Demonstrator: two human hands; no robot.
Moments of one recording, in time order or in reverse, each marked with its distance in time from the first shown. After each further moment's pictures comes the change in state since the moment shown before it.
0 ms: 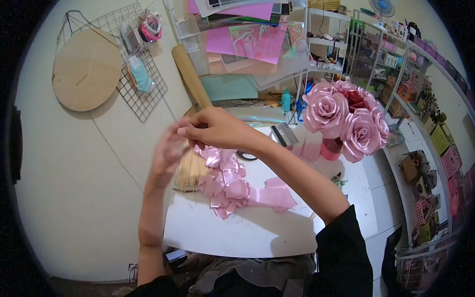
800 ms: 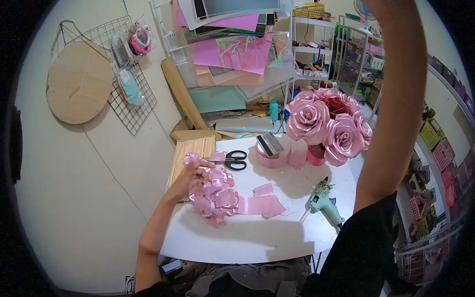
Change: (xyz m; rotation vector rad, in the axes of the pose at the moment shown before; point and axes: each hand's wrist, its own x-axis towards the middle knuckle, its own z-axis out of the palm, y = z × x) left_hand -0.008 -0.067 0.014 -0.097 -0.179 -0.517; right_hand -0.105 -0.153 -0.177 0.031 0.739 -0.736
